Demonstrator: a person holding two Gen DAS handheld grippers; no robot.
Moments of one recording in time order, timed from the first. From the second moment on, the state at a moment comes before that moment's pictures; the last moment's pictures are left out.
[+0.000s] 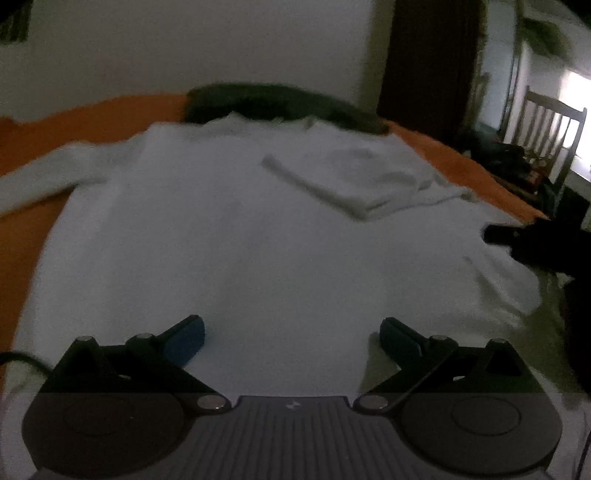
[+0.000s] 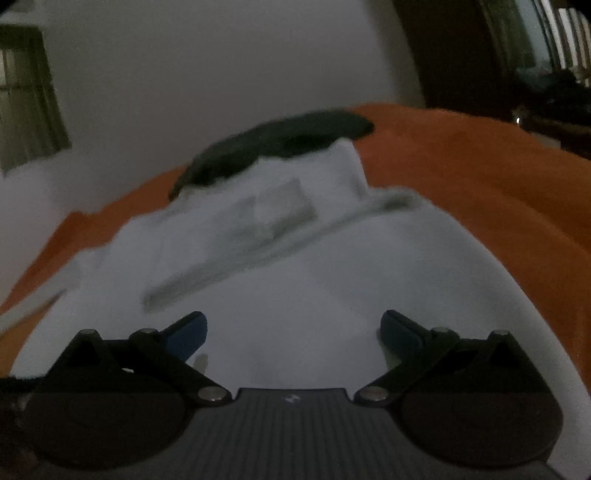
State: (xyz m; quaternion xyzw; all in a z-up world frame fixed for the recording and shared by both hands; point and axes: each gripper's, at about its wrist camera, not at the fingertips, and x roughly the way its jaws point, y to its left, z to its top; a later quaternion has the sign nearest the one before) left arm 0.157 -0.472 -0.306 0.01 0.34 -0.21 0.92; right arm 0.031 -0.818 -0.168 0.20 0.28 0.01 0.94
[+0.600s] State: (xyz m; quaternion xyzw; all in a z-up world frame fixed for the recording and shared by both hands) left arm 0.141 -0.437 -0.270 0.03 0.41 -0.21 0.89; right arm 0.056 -0.732 -0.128 0.13 0.29 0.13 0.94
